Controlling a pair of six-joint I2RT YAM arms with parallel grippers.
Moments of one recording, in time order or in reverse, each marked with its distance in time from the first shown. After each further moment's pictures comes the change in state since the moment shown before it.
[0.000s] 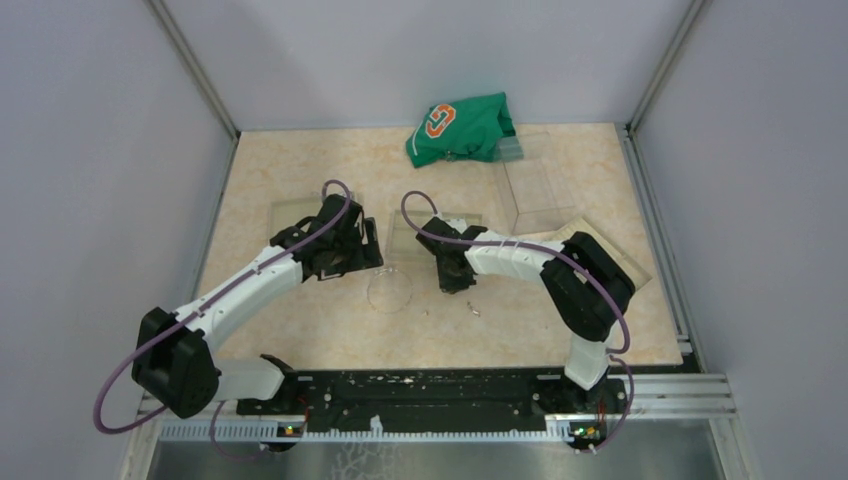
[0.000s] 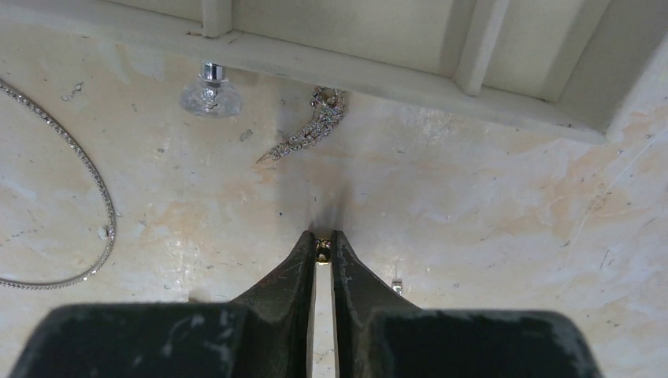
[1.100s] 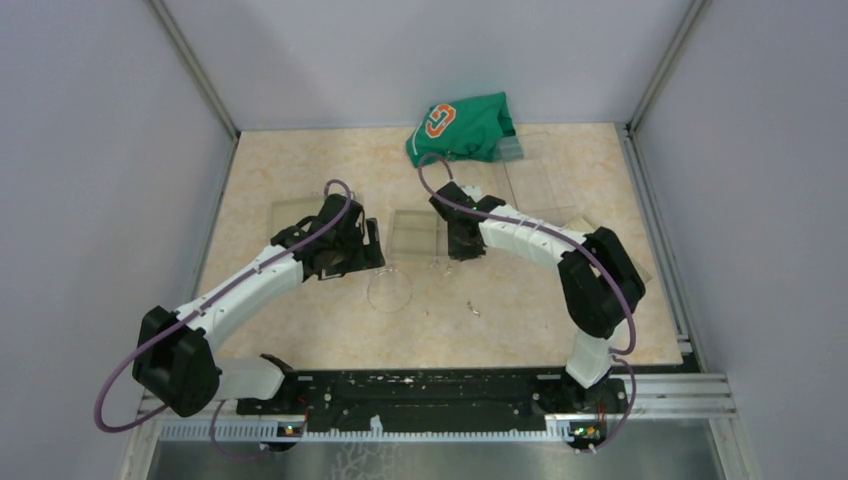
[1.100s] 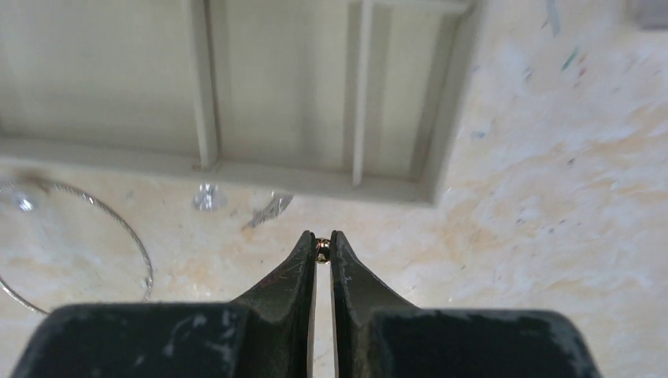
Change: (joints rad) left arm 0.000 0.006 0.001 0.003 0.020 0.011; right arm -0.100 -0.023 0.135 -0.094 0.048 -0.040
